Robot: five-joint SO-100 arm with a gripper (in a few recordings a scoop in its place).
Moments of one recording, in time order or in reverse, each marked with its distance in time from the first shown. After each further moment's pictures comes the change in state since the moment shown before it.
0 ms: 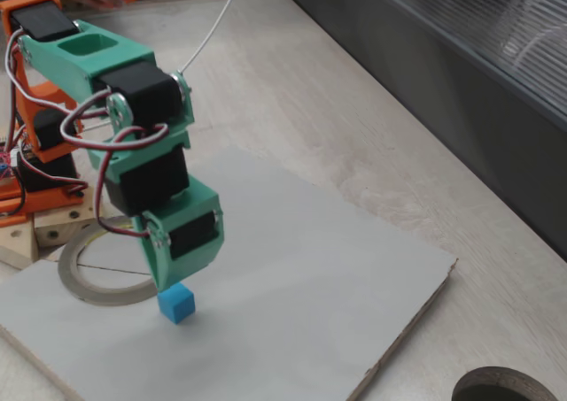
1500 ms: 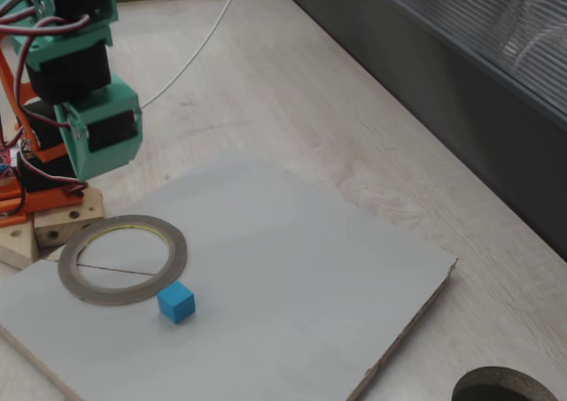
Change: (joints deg) arm 0.1 30.1 19.4 27.3 0.1
